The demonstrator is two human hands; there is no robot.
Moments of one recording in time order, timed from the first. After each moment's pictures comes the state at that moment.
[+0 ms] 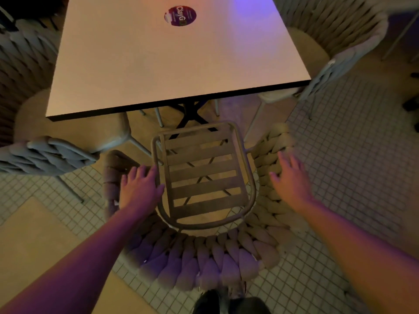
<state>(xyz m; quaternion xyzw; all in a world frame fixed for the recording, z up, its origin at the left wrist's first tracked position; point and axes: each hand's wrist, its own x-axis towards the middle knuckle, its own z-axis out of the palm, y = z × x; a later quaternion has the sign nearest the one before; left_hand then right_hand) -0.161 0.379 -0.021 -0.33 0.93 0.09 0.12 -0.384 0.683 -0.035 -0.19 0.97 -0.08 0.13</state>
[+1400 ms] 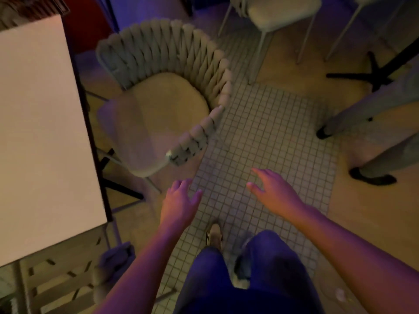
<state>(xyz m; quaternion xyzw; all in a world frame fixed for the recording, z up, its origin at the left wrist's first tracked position) -0.812 0.749 0.036 -0.29 0.89 0.33 0.12 -0.930 0.975 0.039 -0.19 0.93 -0.18 0.25</state>
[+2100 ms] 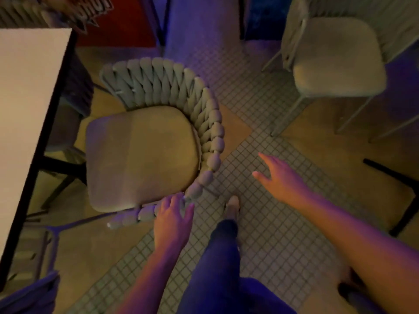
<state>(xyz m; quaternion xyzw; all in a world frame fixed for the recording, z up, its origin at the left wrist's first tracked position) -1.118 0.794 0.020 -0.52 0.79 0.33 0.01 -1.379 0.922 0.033 -0.38 0.88 -0.13 0.26</state>
